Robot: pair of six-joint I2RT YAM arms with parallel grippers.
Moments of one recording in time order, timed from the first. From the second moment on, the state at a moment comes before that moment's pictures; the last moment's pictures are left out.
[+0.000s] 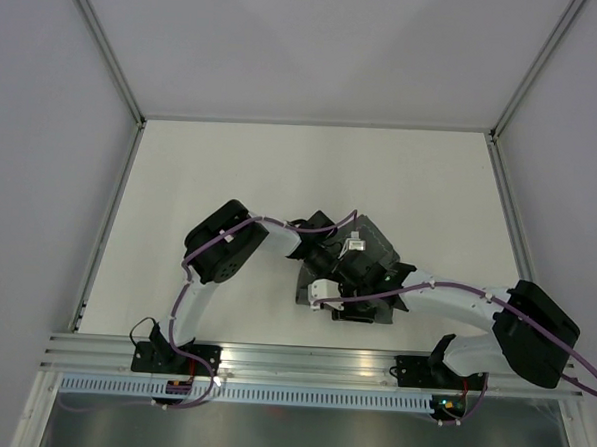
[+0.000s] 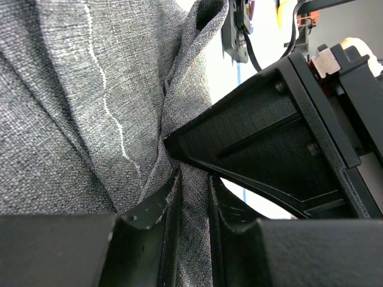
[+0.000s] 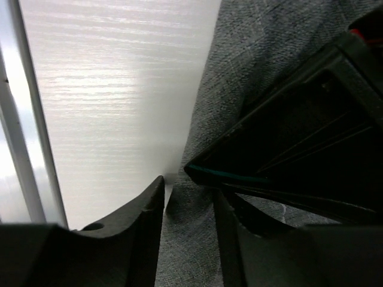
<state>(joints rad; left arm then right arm) -0.81 2.22 1.21 -0.10 1.24 -0.05 0.93 1.34 0.64 -0.51 -0.23 -0.67</state>
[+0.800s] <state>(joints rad) -0.61 2.28 1.32 -0.19 1.23 -0.20 0.71 1.56 0.77 -0.30 -0.30 -0.74</state>
